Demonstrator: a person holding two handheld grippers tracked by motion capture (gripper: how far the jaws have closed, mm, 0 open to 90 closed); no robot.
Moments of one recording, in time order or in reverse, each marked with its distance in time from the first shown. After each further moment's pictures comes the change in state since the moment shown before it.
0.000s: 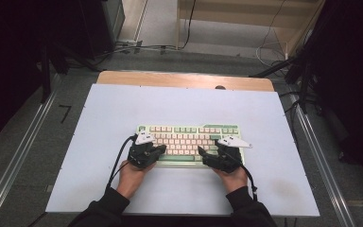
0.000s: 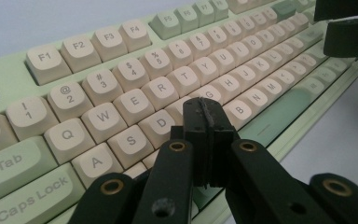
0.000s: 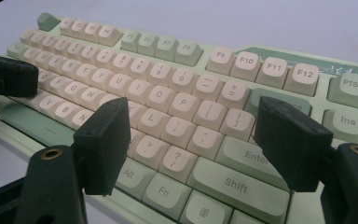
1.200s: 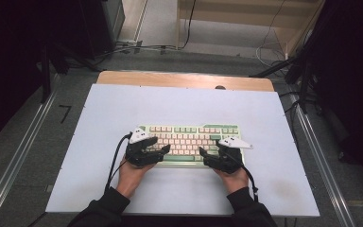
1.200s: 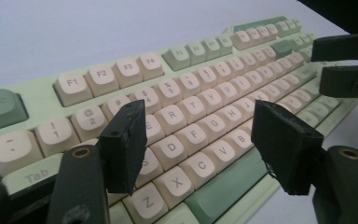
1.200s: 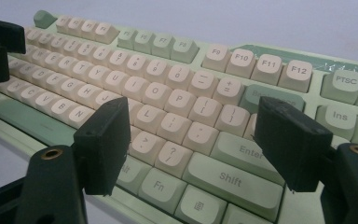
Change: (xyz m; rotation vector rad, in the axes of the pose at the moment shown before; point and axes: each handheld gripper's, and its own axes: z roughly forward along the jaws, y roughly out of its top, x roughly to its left) left arm 0.006 0.005 -0.009 -0.113 0.025 -0.066; right arm -0.002 -0.002 -0.003 0.002 -0.009 -0.004
